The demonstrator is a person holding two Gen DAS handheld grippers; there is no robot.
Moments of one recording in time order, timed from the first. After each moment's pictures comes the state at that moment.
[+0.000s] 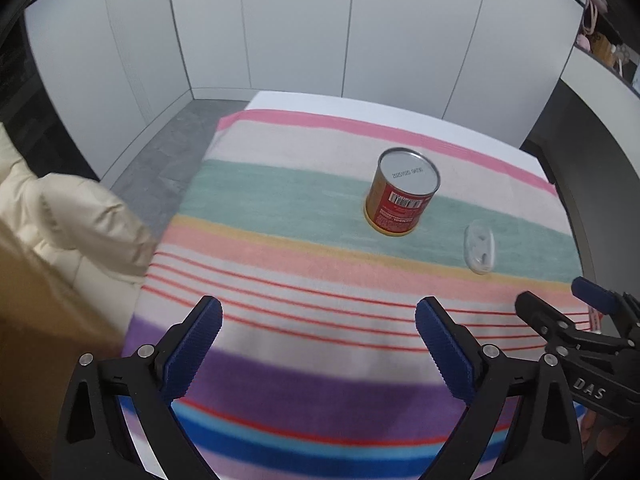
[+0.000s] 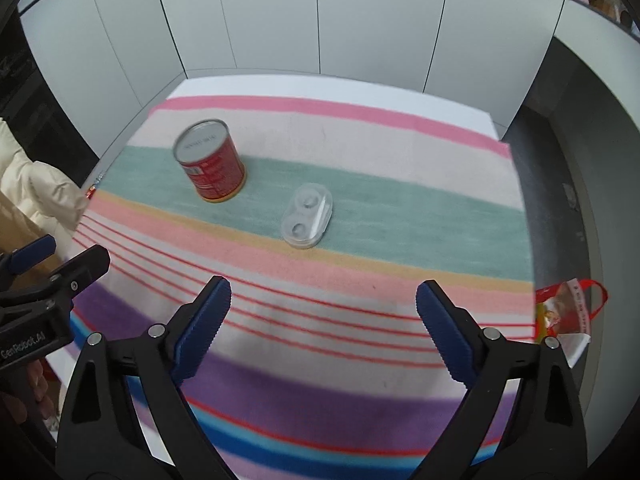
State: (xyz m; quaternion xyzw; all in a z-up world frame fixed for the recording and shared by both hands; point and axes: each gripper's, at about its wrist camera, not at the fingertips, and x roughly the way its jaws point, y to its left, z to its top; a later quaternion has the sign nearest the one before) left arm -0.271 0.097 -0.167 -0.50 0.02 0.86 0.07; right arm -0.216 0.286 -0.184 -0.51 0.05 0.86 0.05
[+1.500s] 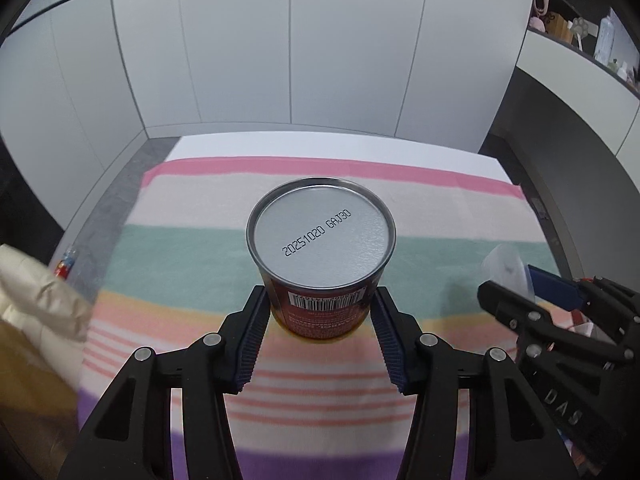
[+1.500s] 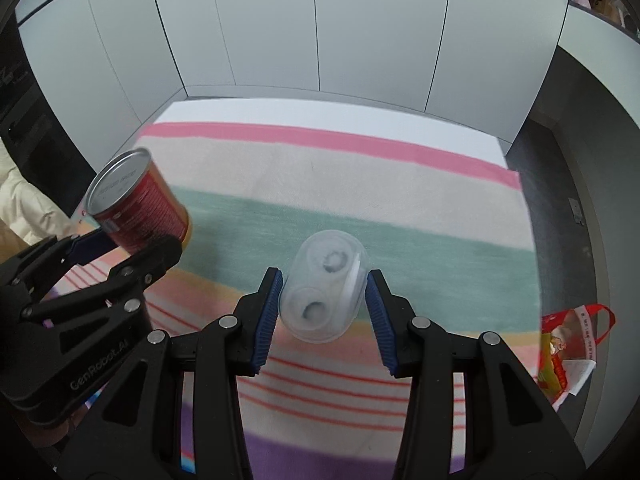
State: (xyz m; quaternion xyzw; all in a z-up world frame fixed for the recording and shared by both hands) left arm -0.294 0.160 -0.160 -0.45 0.05 0.88 0.14; right arm -0.249 0.301 -0.184 -0.48 0.05 0.87 0.05
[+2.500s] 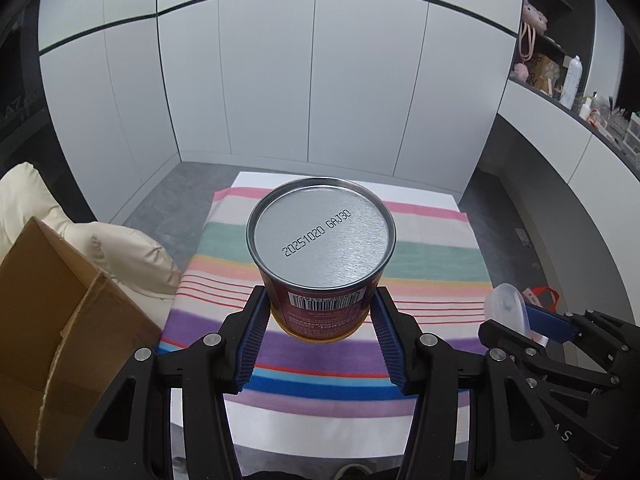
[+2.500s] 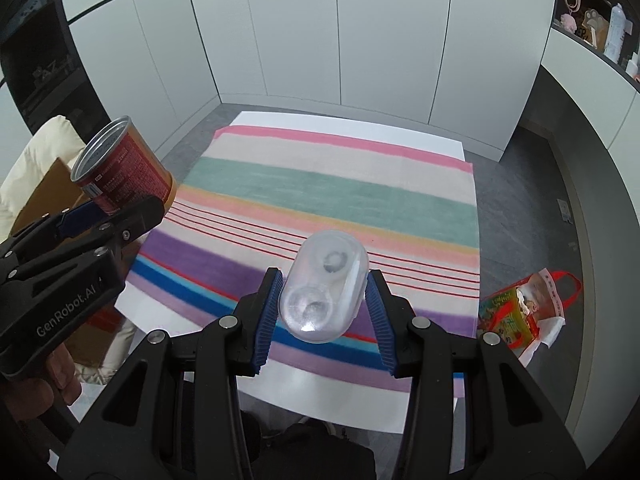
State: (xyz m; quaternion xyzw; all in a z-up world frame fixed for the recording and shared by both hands) left arm -0.130 0.100 -0.019 -0.40 0.02 0.91 0.12; right arm -0.077 0.260 -0.046 -0.46 0.04 0.89 0.02
